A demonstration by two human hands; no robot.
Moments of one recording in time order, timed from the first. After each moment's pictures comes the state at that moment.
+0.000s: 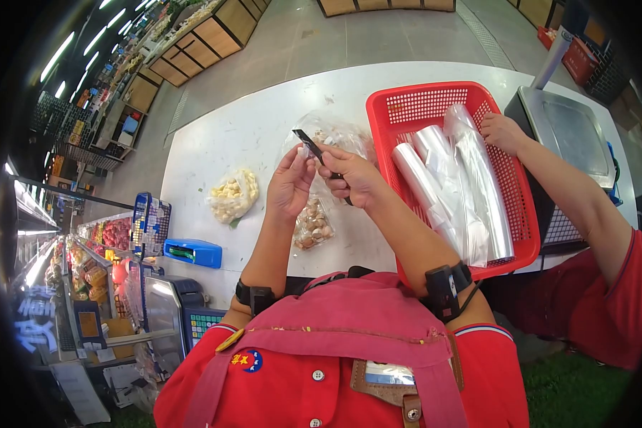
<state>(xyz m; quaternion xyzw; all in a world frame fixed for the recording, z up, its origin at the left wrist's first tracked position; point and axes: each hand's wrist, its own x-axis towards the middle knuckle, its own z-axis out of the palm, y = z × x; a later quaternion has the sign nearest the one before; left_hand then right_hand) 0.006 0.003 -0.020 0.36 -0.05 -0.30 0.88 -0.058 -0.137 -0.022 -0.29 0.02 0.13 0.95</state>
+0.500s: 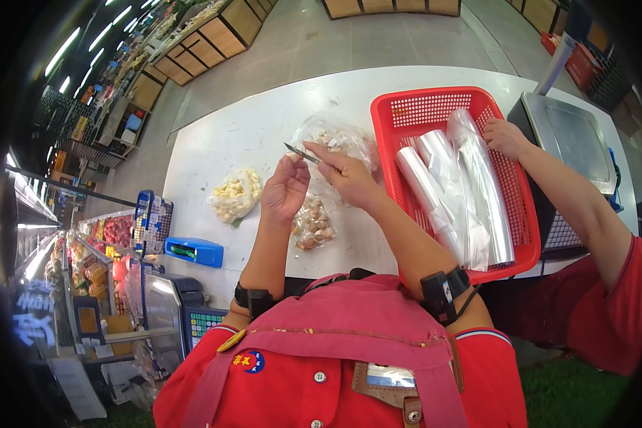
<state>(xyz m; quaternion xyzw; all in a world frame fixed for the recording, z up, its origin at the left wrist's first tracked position) 0.011 0.016 -0.019 0.26 0.01 -0.29 0.92 -0.059 -0.125 -0.016 -0.72 -0.06 -0.14 0.68</state>
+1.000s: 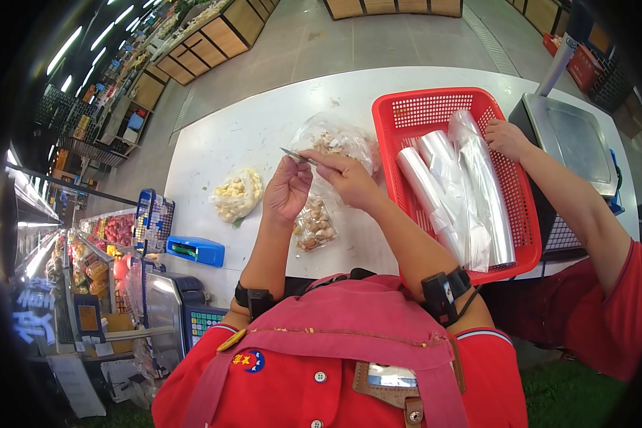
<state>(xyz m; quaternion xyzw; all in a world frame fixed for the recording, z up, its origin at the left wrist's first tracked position) 0.007 0.014 -0.014 0.24 -0.03 -0.33 0.91 -0.062 -0.123 -0.010 -0.68 -0.09 -0.12 0.72</state>
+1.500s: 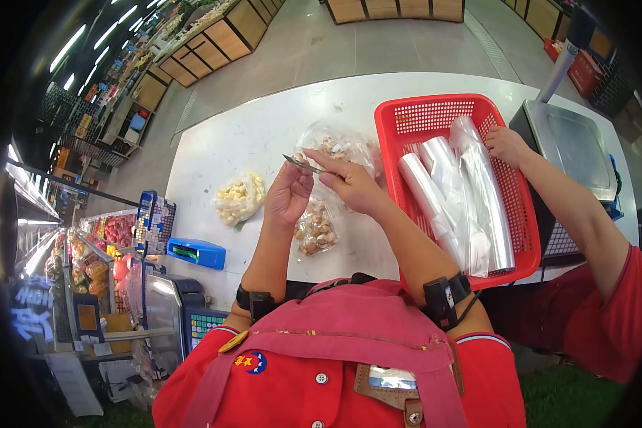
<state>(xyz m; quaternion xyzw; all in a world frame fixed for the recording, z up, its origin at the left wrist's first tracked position) 0.011 0.017 -0.019 0.25 -0.04 -0.32 0.91 -0.065 -0.127 -0.005 -0.68 -0.12 -0.11 0.71</state>
